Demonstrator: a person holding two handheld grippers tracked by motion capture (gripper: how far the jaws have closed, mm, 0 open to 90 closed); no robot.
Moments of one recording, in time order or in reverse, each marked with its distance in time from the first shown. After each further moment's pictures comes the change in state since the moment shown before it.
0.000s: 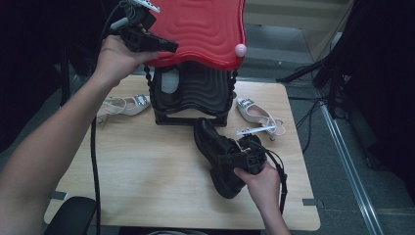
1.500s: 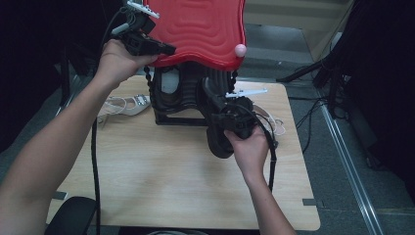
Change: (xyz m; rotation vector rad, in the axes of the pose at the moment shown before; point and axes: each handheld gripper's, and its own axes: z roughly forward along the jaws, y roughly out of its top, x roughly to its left) left arm 0.008 -0.012 0.008 0.016 0.023 -0.026; right arm 0.028 0.088 -0.005 -0.206 -0.208 -0.135
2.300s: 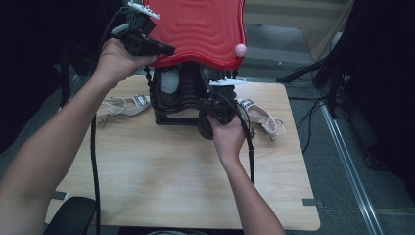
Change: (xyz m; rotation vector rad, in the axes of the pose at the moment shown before) left arm -0.001 0.000 -0.001 0.010 0.013 0.035; right arm 0.007 0.027 0.053 -0.117 -0.074 0.002
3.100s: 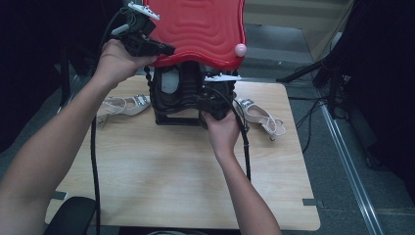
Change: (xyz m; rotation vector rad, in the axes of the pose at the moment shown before) left arm -0.001 -0.001 0.000 -0.011 0.013 0.003; right arm 0.001 0.007 0.013 -0.017 0.027 0.003
